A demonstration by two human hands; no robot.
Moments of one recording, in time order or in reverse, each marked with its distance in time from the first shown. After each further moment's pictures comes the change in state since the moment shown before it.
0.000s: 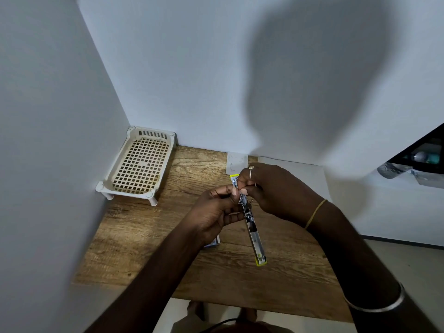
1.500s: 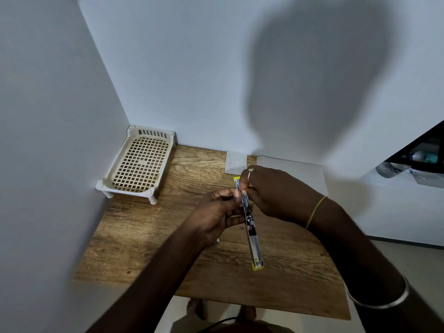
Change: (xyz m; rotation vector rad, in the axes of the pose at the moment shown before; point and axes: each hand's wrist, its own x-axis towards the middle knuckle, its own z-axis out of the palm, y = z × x) left_hand -0.004 -0.009 0.005 -0.006 -0.007 -0.024; right_hand -0.011 -0.010 -0.008 -0.096 -0.114 -0.014
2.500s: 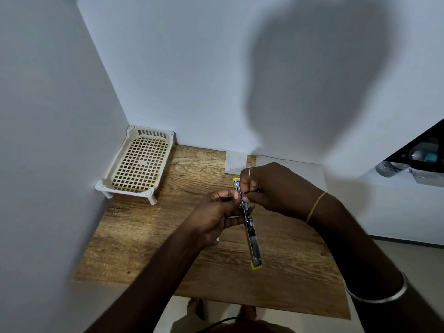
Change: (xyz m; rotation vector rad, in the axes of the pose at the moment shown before) left_hand 0.001 -0.003 -0.002 0.039 -0.032 0.004; right_hand 0.004 0.011 -0.001 0.110 -0.013 0.065
